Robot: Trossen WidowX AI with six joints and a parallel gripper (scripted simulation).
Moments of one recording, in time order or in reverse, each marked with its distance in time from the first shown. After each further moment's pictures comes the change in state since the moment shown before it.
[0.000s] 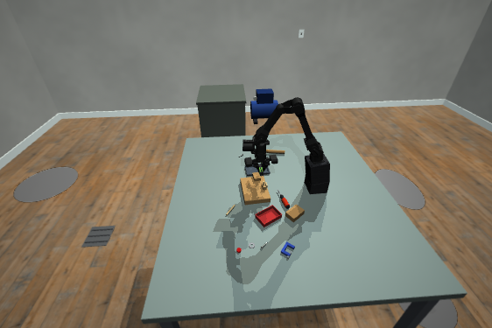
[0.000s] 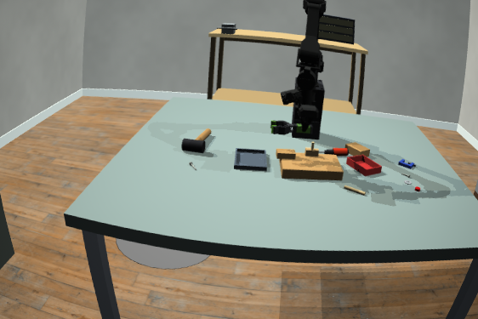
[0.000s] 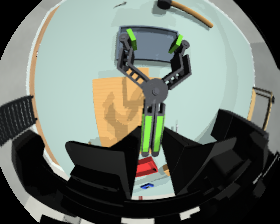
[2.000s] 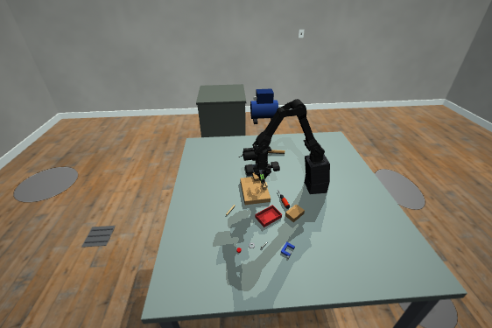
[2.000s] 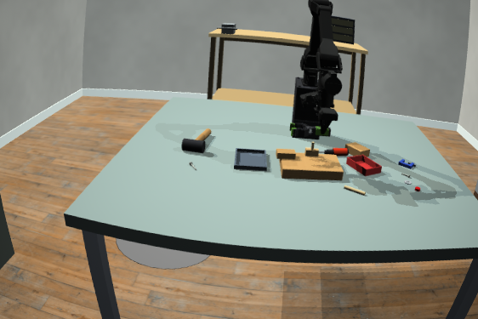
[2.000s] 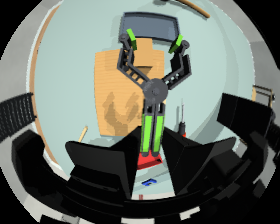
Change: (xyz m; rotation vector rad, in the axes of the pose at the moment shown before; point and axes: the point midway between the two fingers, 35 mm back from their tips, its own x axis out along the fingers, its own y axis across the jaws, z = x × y) arm 0.002 0.005 -0.063 -0.002 -0.003 0.000
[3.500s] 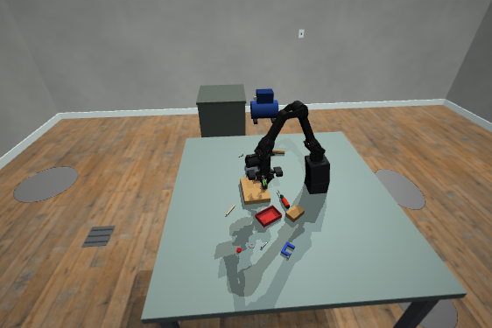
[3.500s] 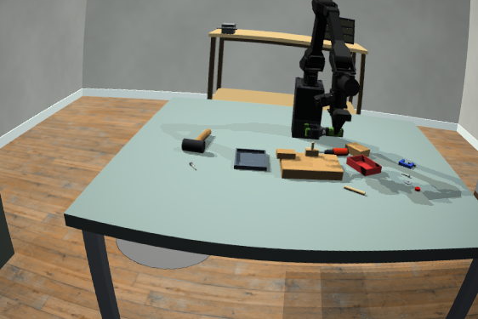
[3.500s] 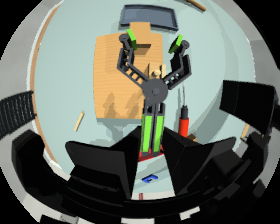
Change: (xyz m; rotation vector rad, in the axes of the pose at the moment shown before) arm 0.000 -0.004 -0.047 0.001 -0.003 0.006
